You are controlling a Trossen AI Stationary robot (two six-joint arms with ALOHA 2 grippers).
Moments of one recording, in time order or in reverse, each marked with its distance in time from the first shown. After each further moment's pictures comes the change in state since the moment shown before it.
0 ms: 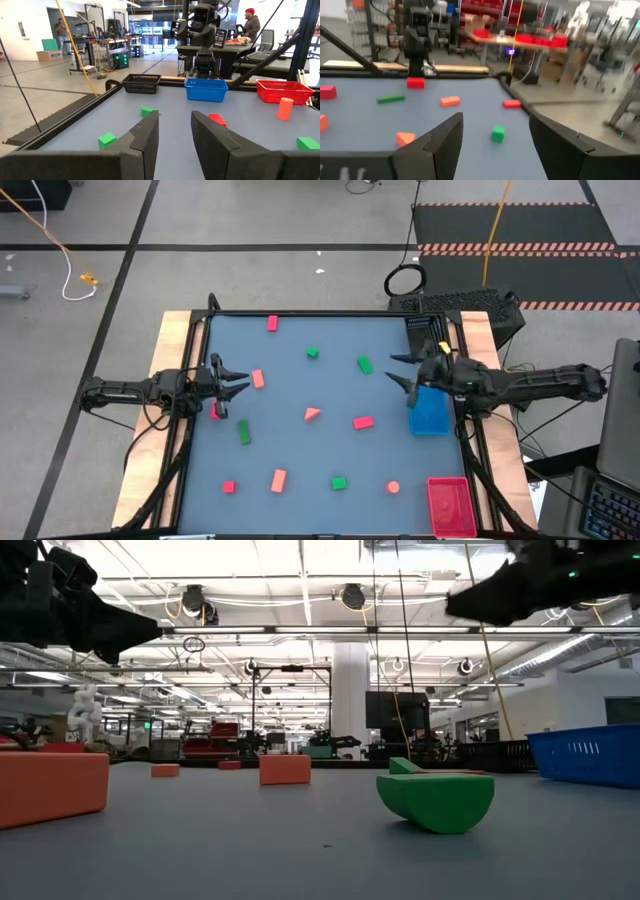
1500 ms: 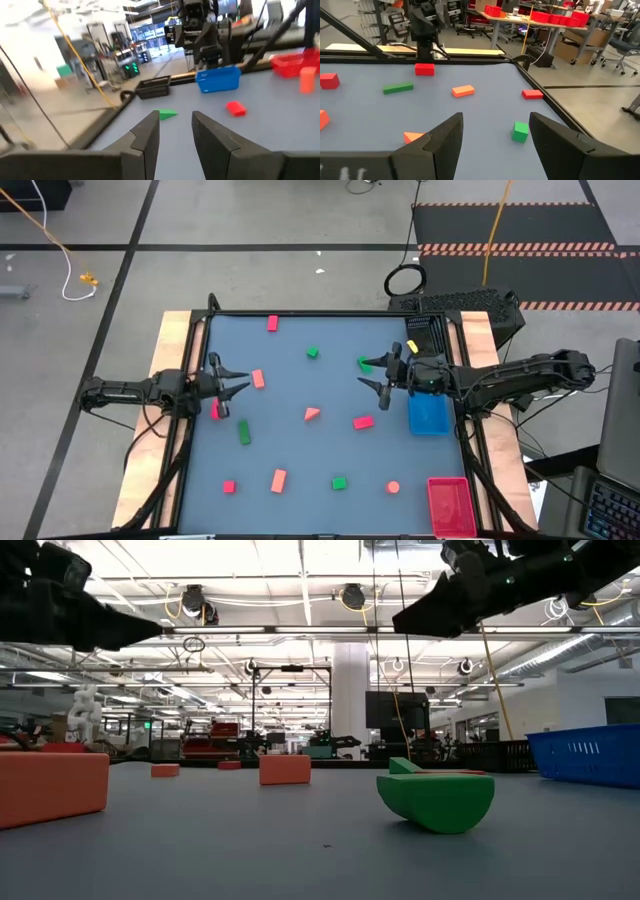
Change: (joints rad) left arm 0.000 0.000 -0.001 0.003 -0.006 0.272; right arm -0.009 0.434 0.146 0.166 -0.053 0.038
